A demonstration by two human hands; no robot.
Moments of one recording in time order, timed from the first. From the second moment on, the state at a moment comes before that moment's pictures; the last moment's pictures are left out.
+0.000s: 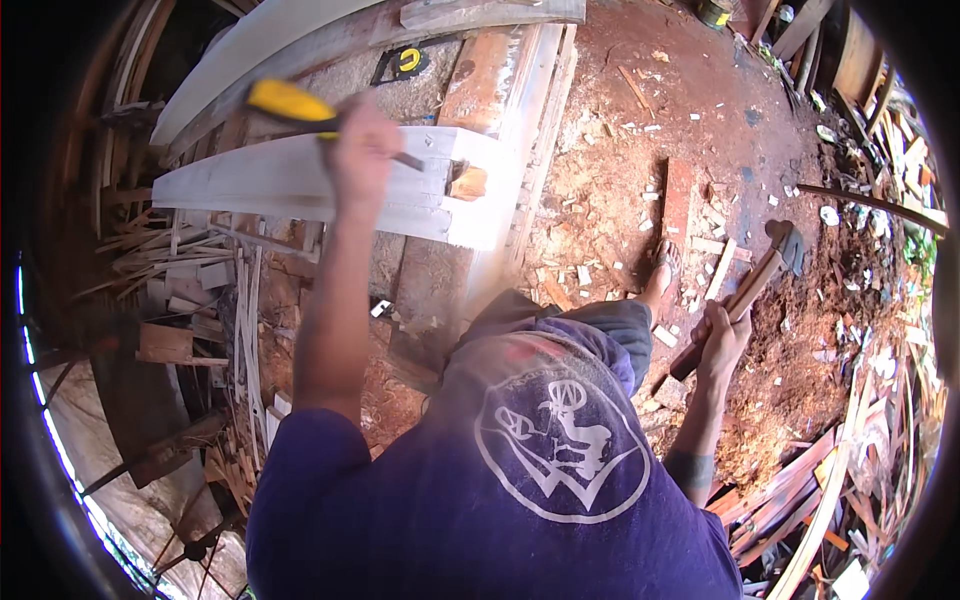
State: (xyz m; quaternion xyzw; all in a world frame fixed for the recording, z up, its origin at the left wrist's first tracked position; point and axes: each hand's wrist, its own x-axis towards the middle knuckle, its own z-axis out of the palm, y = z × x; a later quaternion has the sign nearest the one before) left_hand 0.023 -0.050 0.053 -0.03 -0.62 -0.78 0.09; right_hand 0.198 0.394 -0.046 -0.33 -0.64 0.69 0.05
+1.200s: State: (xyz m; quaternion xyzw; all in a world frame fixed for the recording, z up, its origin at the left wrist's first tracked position) left_hand 0.055 0.089 -0.050 -0.16 -0.95 -0.27 -0.09; right_hand 0.217 0.317 -0.074 -0.14 -0.79 0.60 0.00
